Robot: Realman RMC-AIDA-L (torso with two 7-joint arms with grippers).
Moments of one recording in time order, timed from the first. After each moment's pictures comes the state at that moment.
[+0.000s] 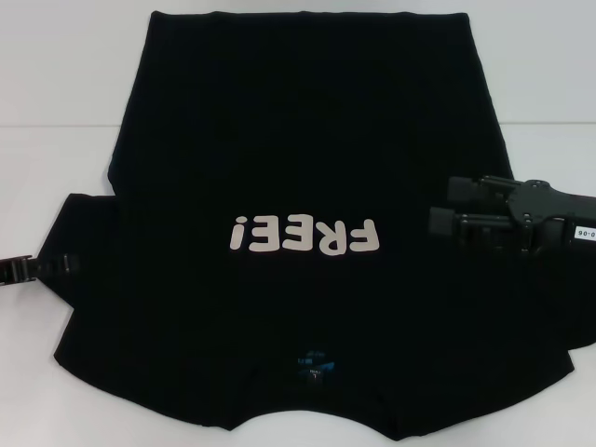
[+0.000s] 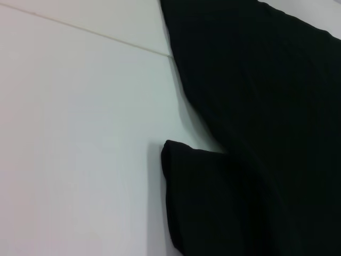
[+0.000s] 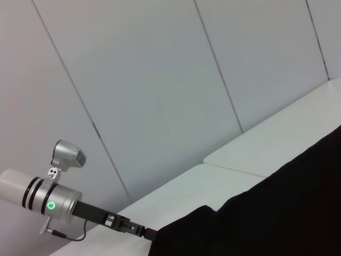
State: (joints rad) left arm -0.49 -1.98 0.49 0.68 2.33 1.16 -2.06; right arm 0.64 2.04 -0.42 -0.63 -2.11 -1.68 1.54
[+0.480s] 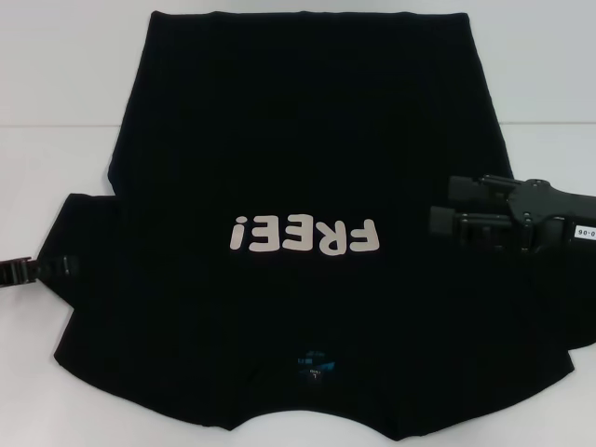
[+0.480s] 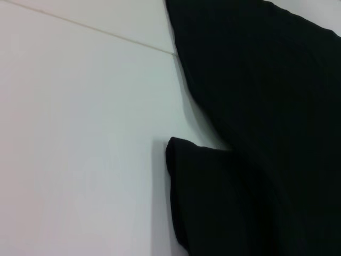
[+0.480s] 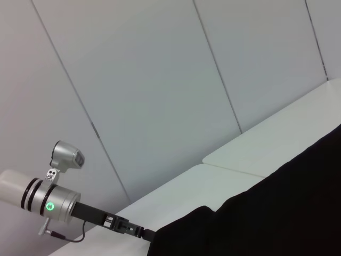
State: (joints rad) left arm -0.49 -1.98 0.49 0.67 2.34 1.15 -2.06; right arm 0.64 2.04 -0.42 -0.63 -2.11 -1.67 1.54
